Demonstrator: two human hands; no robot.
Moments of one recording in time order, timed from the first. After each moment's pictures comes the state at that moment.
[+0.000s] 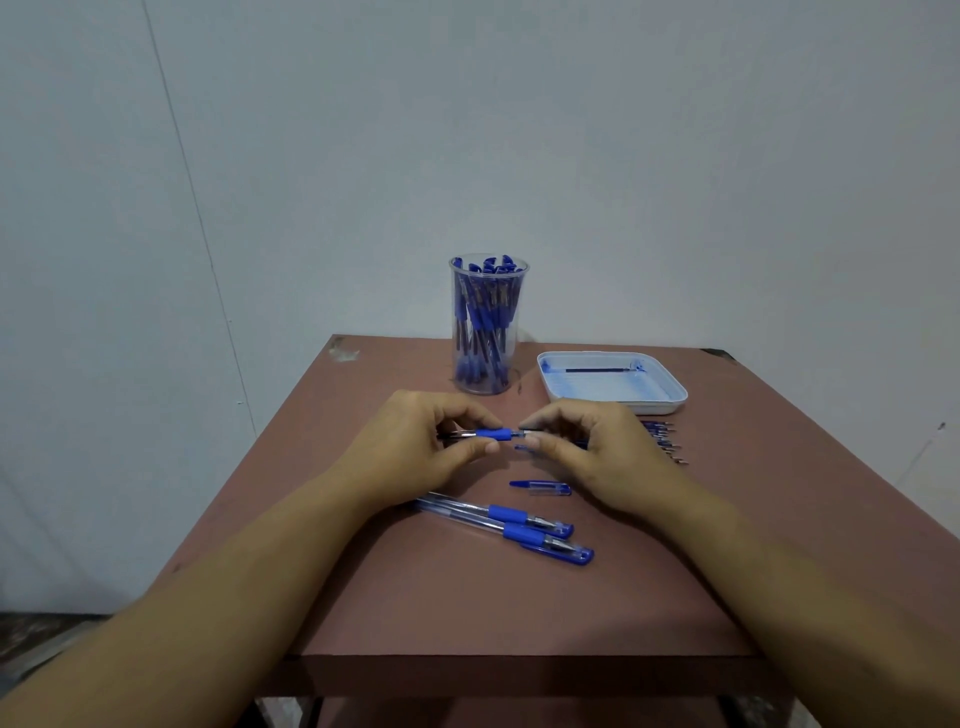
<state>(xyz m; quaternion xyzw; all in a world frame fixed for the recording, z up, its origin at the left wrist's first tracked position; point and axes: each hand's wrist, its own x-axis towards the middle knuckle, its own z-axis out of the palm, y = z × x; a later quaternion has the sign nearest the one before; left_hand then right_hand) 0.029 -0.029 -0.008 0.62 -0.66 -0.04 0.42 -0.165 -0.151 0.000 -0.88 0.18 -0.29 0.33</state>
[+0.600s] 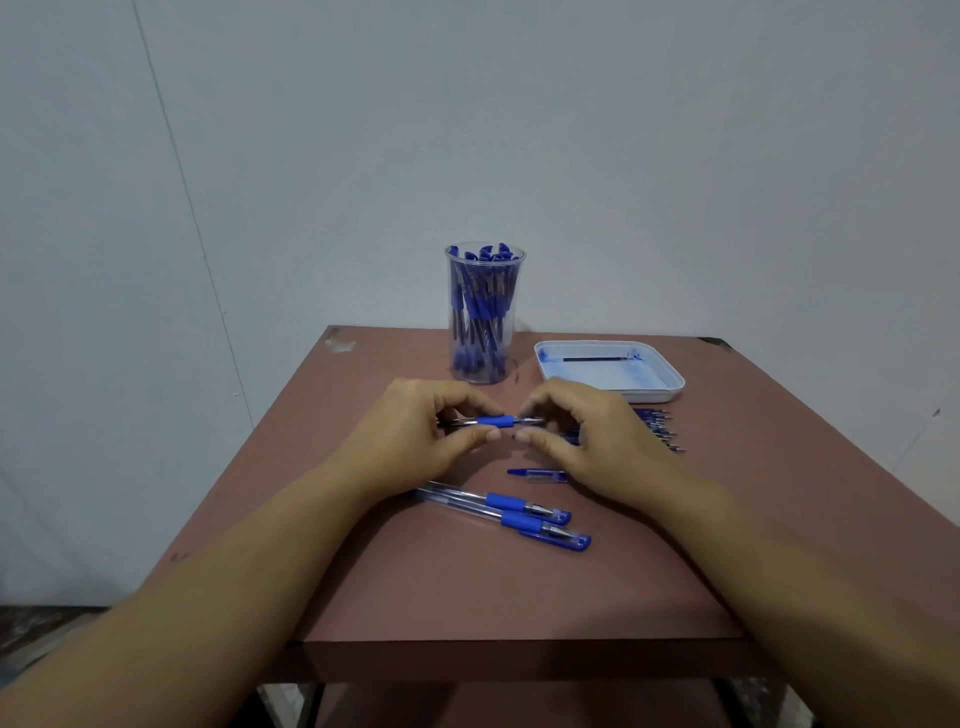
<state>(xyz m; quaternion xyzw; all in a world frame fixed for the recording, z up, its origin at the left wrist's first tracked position) 0.026 -0.029 -0.007 0.61 -0.66 -0.03 0.43 -0.166 -0.147 0.003 -0.92 0.14 -0.31 0.21</state>
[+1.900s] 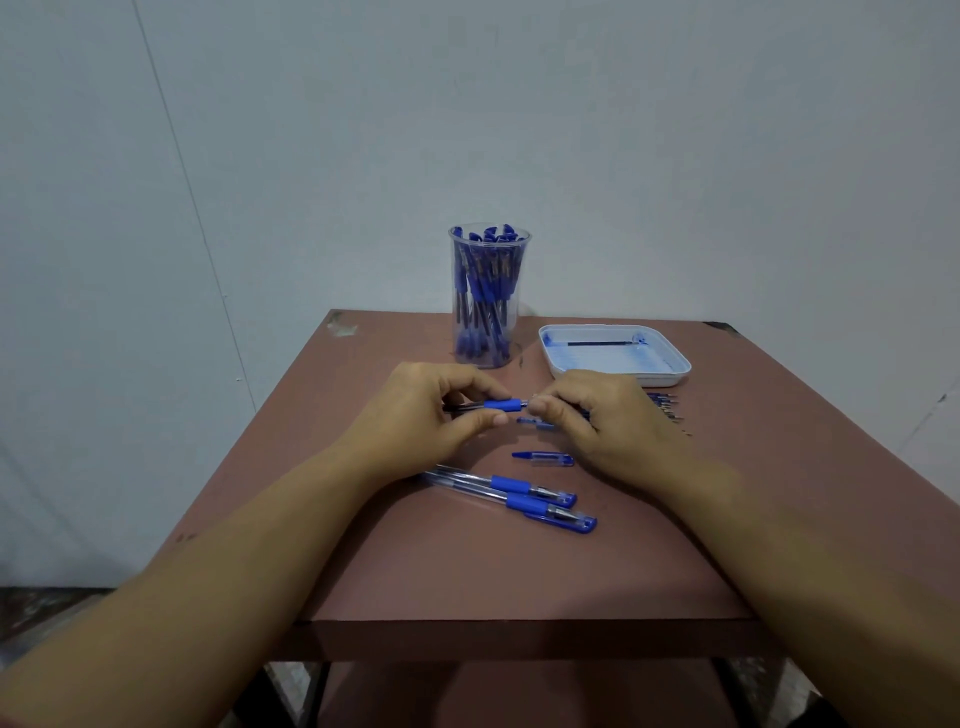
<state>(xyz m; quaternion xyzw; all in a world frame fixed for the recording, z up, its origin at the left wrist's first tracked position) 0.021 -0.027 -0.005 0.61 -0.66 -0.04 0.44 -0.165 -0.151 0.002 -0.93 0.13 -0.32 0.16</state>
